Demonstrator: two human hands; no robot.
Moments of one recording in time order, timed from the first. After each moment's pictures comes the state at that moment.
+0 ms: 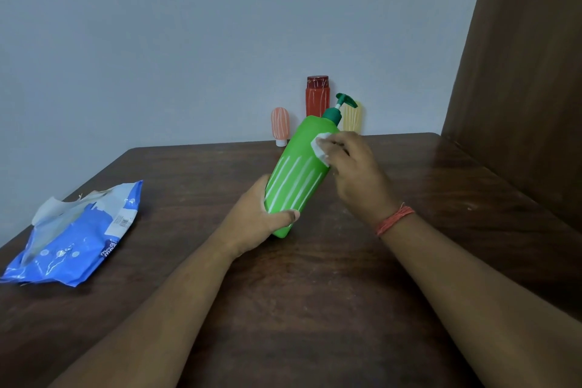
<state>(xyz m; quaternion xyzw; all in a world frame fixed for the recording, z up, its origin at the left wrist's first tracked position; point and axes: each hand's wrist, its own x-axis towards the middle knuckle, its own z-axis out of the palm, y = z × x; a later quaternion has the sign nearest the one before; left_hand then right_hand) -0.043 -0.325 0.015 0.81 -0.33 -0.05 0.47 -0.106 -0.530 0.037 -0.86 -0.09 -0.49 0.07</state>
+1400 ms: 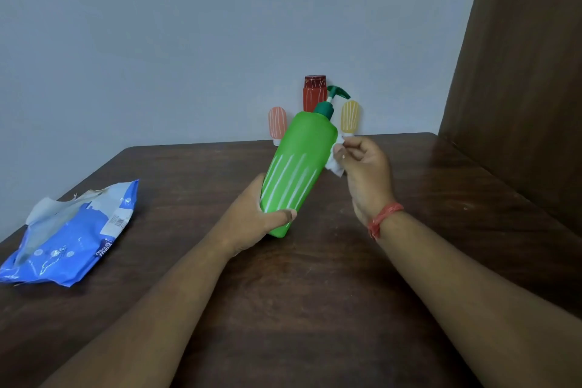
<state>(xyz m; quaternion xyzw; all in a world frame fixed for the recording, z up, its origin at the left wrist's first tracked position) -0.044 -0.324 0.013 0.79 -0.33 -0.07 0.50 -0.100 -0.525 0.037 -0.61 0.08 -0.39 0.69</state>
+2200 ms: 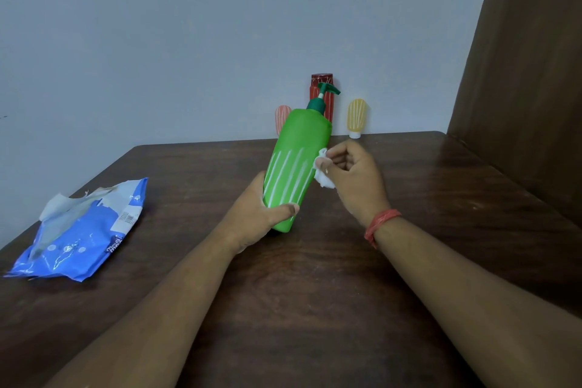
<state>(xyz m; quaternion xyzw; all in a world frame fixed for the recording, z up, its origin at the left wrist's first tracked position) -0.042 -0.323 0.014 0.79 -0.31 -0.07 0.52 -0.101 -0.510 0.030 -0.75 0.06 -0.38 0.54</state>
